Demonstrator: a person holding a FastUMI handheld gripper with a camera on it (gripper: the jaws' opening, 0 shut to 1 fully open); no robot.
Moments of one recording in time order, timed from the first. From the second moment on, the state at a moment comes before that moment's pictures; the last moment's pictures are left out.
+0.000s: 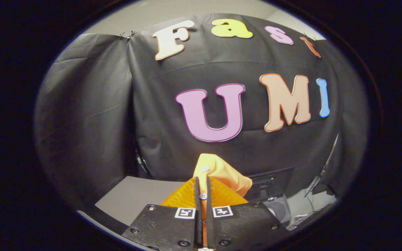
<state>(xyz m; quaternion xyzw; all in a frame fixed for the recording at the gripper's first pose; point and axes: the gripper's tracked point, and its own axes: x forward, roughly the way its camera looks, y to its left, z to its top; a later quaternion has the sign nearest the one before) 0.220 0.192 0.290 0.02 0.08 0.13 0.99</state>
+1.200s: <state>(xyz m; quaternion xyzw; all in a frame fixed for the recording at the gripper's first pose) 0.279 0.077 0.088 -0.05 0.16 0.06 0.98</state>
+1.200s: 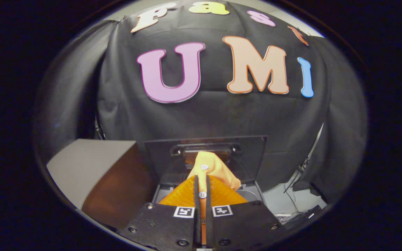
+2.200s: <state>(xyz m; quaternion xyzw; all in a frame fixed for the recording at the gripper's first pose) 0.317 0.052 -0.057 -0.07 0.22 0.01 0.97</state>
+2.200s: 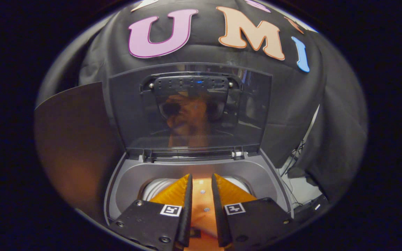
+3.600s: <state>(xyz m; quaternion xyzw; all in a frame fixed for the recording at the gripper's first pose) 0.360 0.089 0.161 -0.03 0.08 0.00 1.00</state>
